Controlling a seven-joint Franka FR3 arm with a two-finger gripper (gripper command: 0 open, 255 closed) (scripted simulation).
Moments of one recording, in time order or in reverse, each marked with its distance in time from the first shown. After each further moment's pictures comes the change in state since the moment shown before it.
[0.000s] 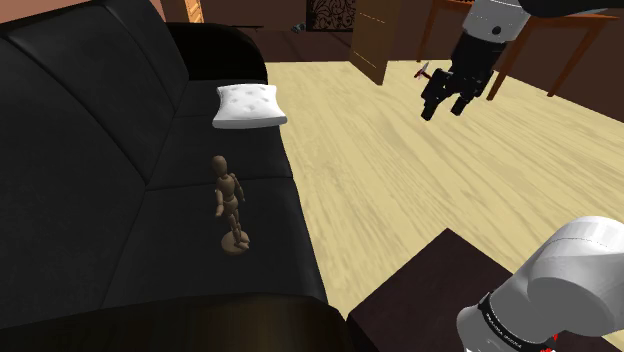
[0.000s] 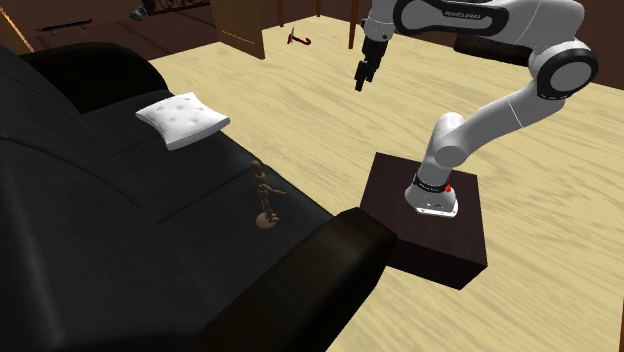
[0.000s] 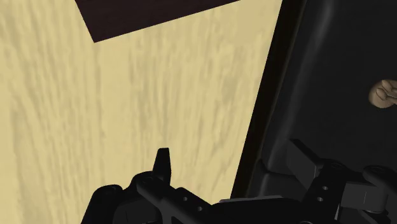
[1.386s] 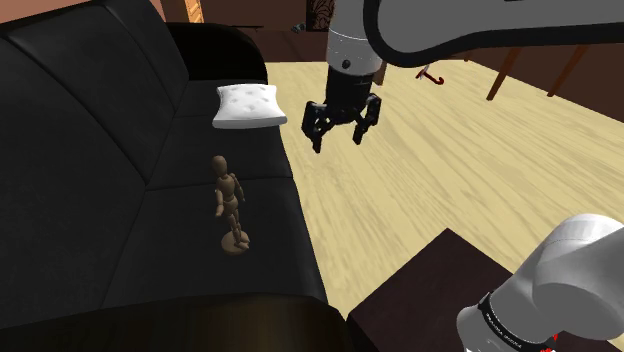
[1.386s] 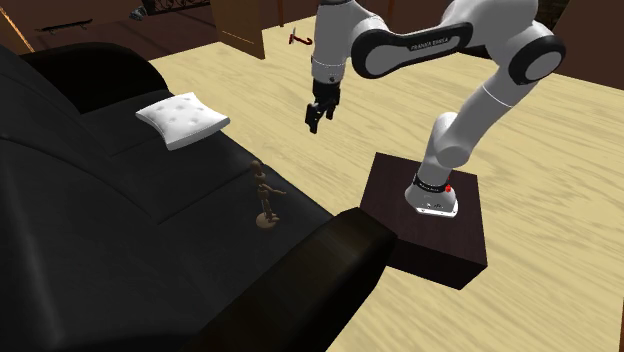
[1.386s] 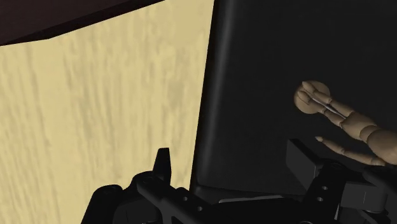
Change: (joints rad) arm 0.085 0.392 0.398 0.221 0.084 0.142 0.468
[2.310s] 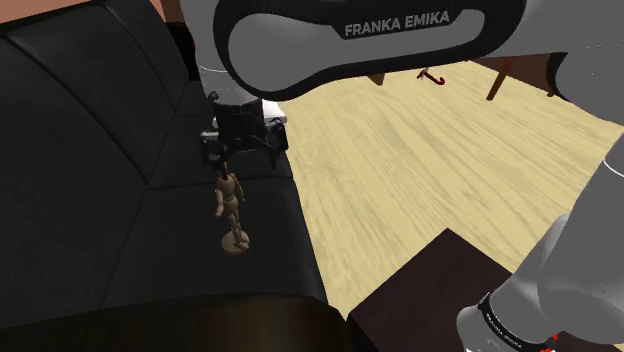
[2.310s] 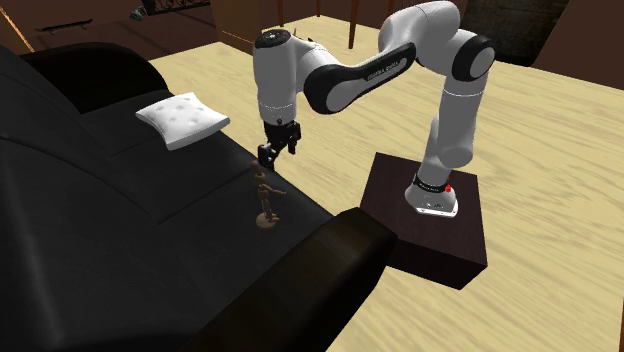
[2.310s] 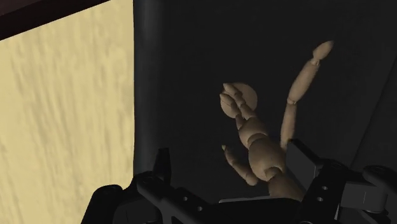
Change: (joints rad) arm 0.108 0.539 0.214 0.476 -0.239 -0.042 0.391
